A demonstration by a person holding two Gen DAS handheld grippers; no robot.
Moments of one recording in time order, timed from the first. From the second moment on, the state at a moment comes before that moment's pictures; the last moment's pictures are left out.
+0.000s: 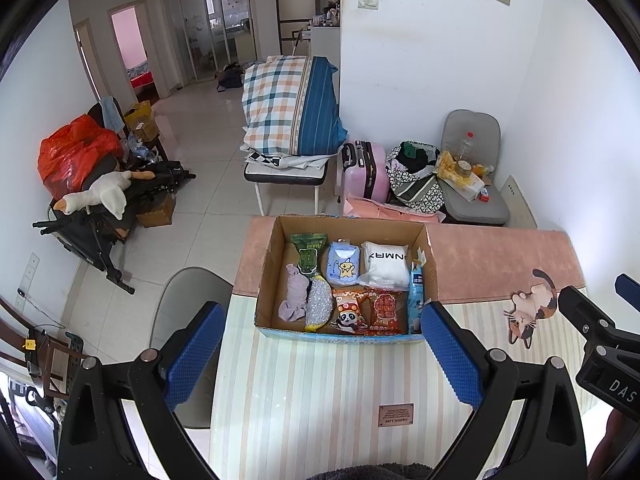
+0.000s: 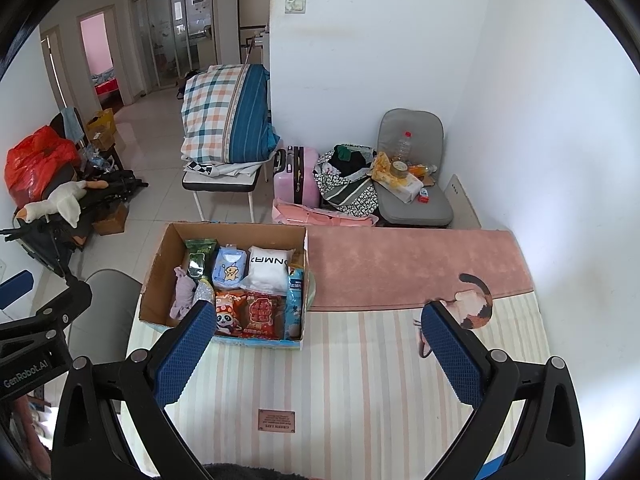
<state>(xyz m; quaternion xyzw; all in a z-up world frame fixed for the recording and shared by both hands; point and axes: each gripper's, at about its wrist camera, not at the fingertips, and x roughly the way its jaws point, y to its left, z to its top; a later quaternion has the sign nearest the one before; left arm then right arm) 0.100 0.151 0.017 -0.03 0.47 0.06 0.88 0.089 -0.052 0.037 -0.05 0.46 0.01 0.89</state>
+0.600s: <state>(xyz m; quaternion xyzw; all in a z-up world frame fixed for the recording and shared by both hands) 0.100 0.155 0.014 -0.03 0.47 0.06 0.88 0.088 -0.052 0.039 -0.05 0.46 0.01 0.89</state>
